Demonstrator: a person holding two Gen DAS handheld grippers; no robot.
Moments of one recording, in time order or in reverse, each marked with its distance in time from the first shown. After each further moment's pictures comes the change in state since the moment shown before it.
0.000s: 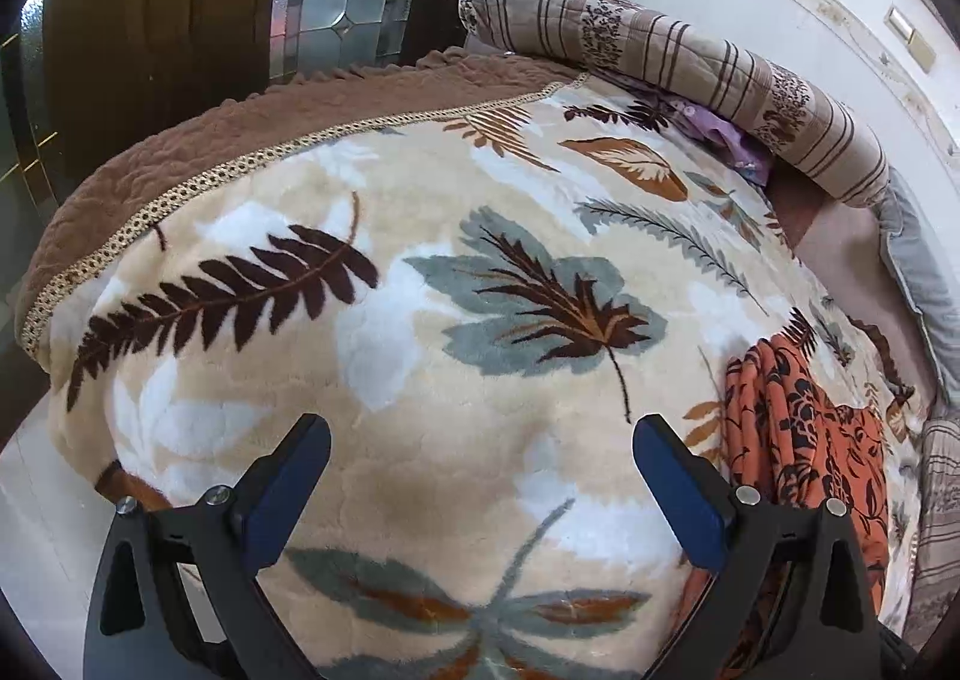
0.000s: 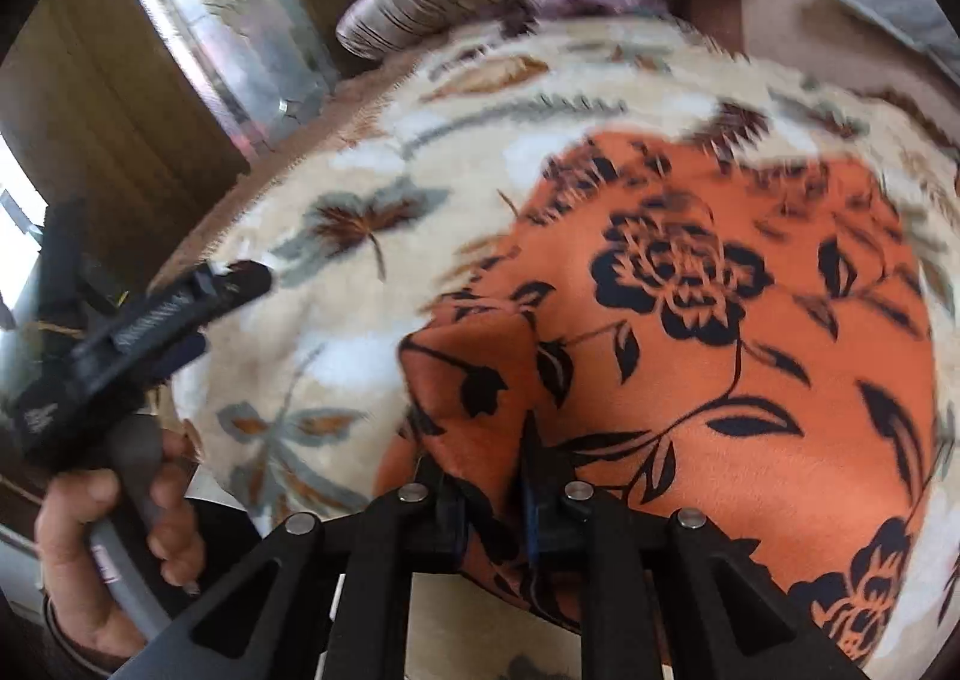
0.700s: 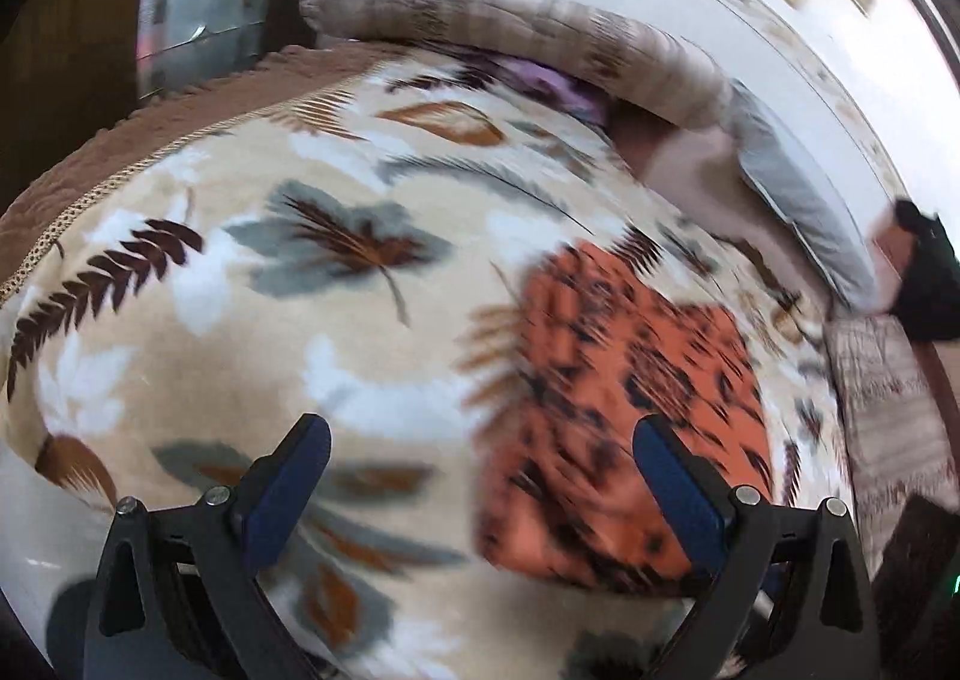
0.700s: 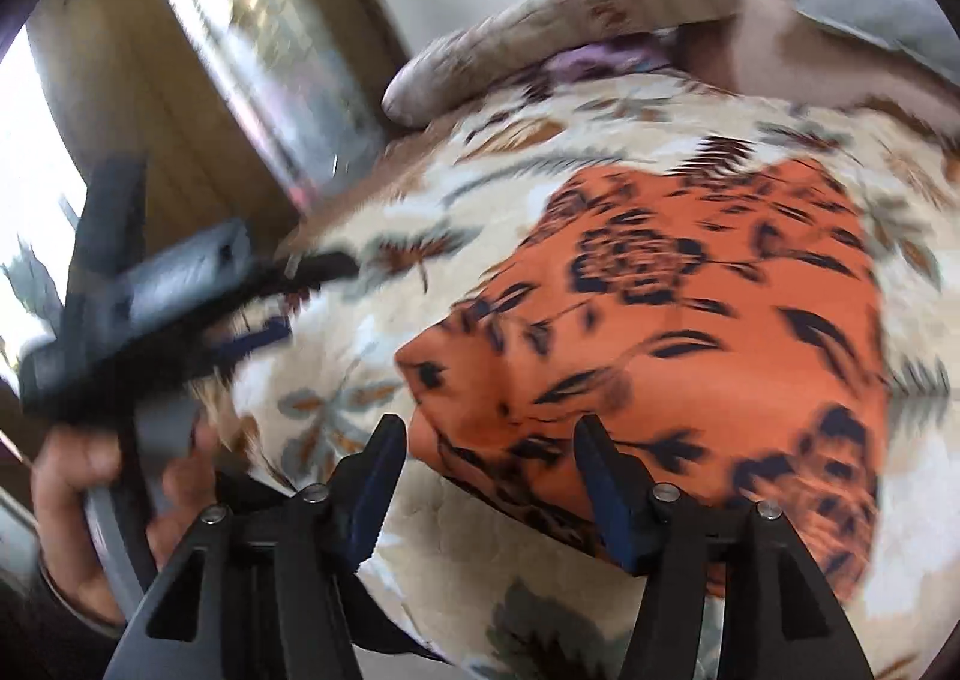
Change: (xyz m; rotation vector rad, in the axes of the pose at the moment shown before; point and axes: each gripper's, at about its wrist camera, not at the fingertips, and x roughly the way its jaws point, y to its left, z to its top) left arm -0.060 -0.071 -0.046 0.182 0.069 -0.257; right arm -0.058 -0.053 -0.058 0.127 -0.187 0.145
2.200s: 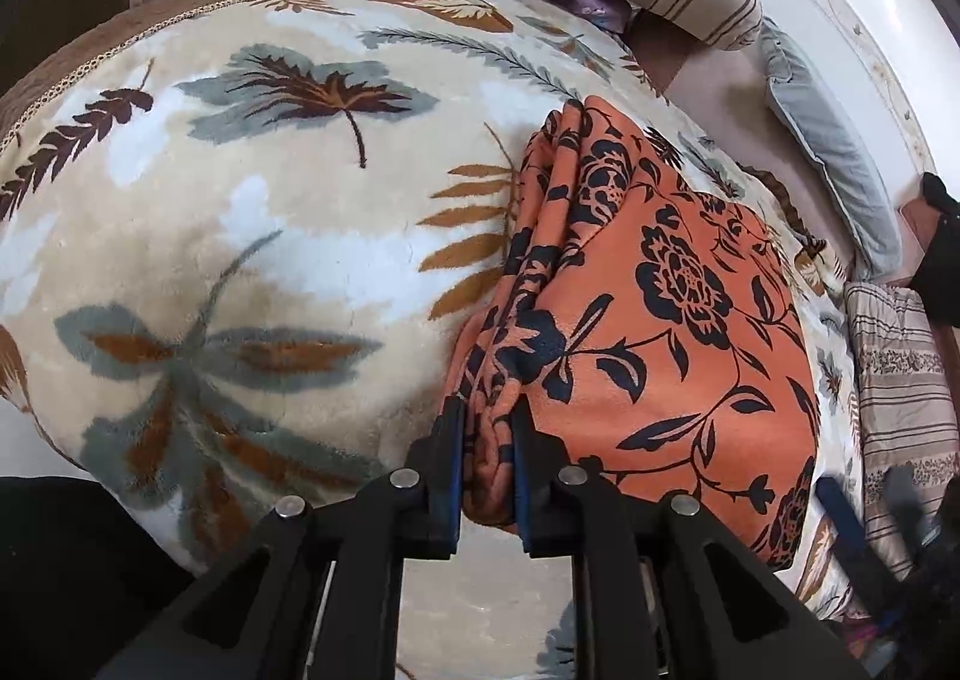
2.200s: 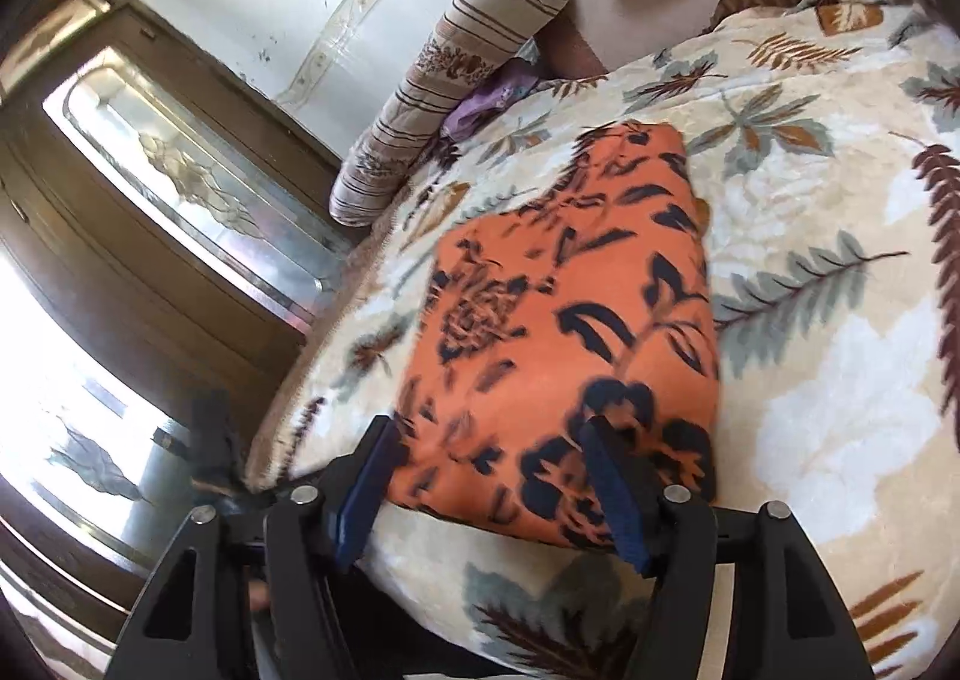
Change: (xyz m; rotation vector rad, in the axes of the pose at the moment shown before) left arm 0.057 -0.009 -0.038 -0.054 0.166 0.019; right arm -0.041 -0.075 0.009 0.296 -0.077 0.124
